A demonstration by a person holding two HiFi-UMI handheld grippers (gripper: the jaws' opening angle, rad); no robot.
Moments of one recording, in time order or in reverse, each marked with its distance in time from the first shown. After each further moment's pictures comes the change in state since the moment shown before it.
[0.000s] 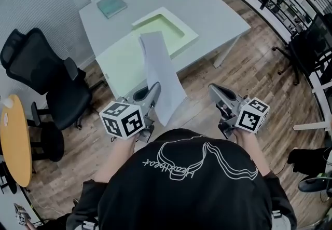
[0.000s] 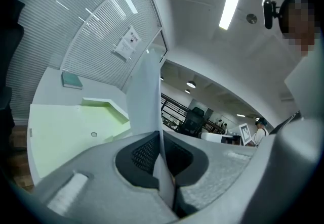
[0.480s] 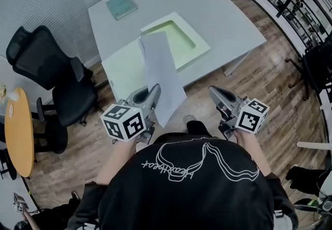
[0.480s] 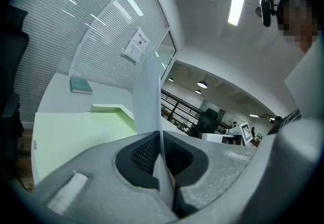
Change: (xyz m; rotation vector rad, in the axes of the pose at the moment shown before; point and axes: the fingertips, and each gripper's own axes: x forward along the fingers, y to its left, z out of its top) left arm 0.049 0.052 0.034 -0.015 -0.014 0.128; right arm 0.066 -0.066 0.029 0.047 0.072 0.092
